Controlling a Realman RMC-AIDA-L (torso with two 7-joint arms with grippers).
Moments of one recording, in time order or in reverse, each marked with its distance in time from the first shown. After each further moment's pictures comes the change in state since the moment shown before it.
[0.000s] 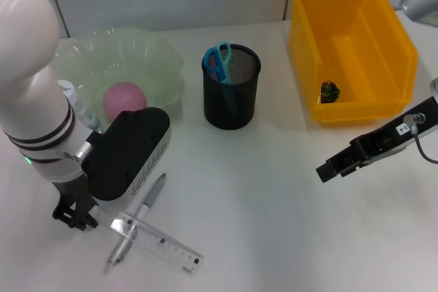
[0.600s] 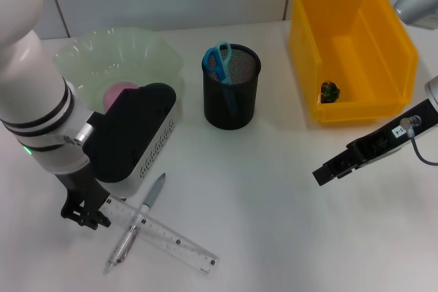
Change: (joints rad) left arm -0.006 0.000 -0.057 0.126 -0.054 0.135 -0.063; right arm 0.015 -0.002 0.000 0.039 0.000 0.009 -0.049
